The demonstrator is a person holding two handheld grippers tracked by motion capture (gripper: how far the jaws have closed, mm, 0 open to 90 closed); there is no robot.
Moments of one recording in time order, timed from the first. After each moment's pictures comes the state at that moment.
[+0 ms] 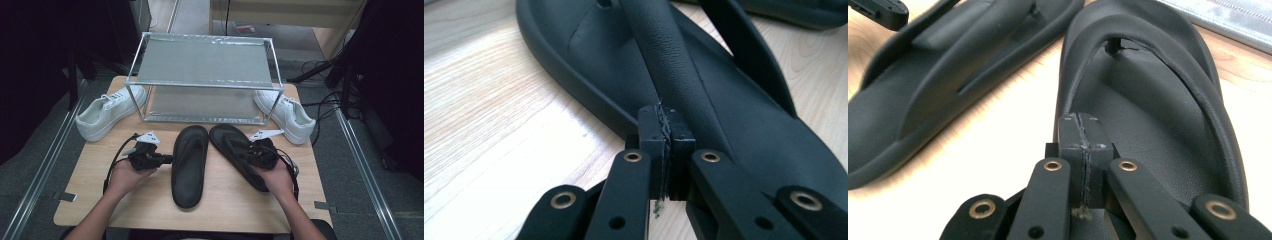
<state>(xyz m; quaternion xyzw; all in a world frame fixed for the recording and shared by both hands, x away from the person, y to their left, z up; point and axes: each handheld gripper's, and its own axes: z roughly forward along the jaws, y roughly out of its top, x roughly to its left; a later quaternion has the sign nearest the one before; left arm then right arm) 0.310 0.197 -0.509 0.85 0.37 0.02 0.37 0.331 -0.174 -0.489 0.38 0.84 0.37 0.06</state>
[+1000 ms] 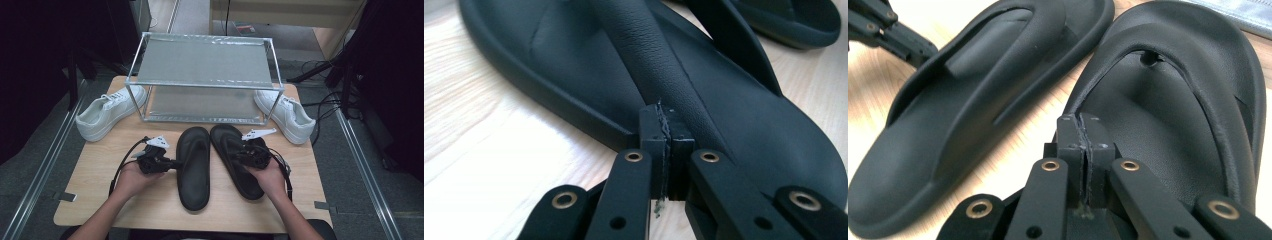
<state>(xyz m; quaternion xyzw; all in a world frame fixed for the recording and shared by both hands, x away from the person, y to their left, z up) 0.304 0.173 -0.513 0.86 0.34 -0.01 0.37 0.334 -0.156 -0.494 0.37 0.84 0.39 0.03</state>
